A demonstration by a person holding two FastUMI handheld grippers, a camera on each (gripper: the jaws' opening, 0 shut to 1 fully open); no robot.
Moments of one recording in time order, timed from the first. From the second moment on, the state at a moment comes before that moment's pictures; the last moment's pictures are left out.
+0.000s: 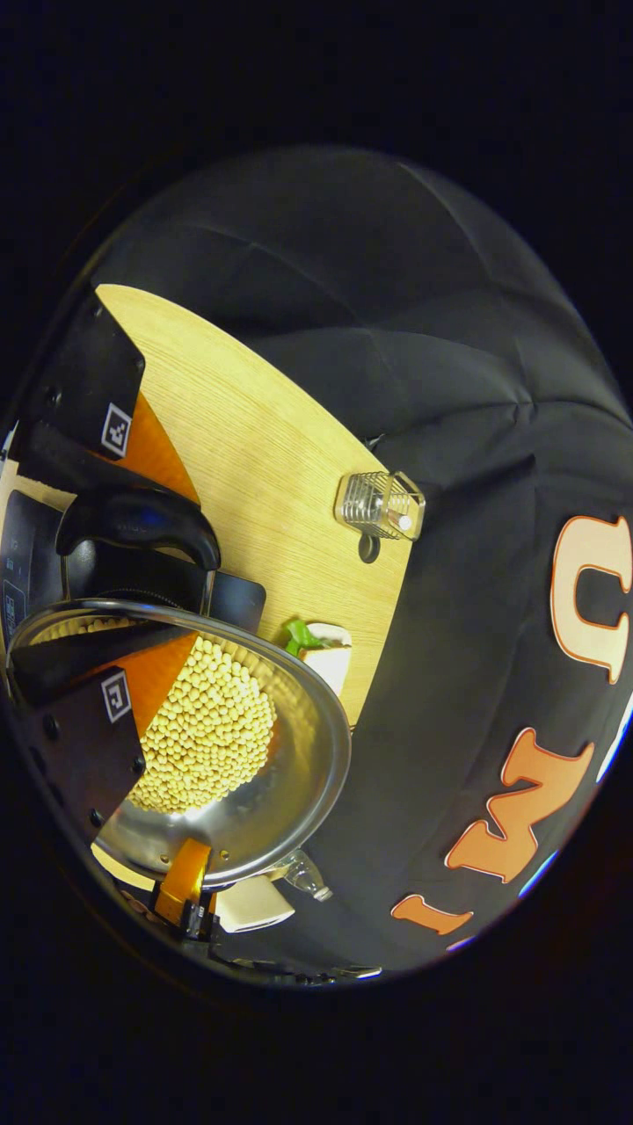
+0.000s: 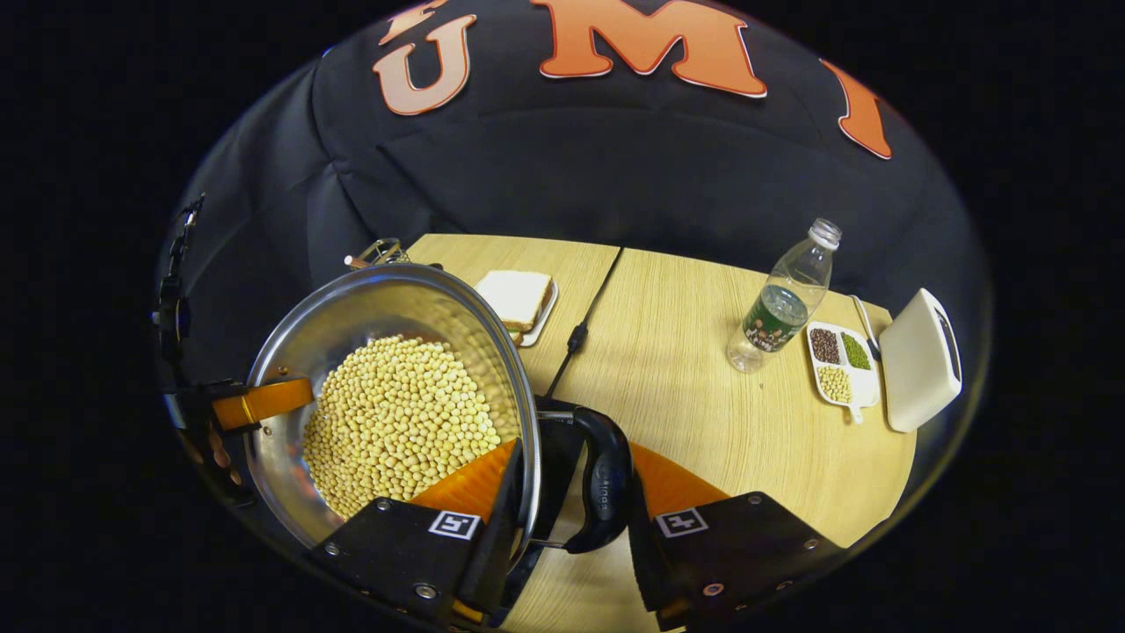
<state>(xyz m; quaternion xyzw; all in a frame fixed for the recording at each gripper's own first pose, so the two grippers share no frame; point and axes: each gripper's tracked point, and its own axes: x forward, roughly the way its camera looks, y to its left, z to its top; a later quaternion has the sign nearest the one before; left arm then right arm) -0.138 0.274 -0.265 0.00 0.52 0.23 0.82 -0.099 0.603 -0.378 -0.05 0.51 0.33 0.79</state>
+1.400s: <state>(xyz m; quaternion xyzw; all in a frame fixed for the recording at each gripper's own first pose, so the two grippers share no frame) -0.105 0.278 -0.235 0.00 0.47 0.25 0.85 -0.065 0.603 -0.379 -0.06 0.46 0.34 0.82</state>
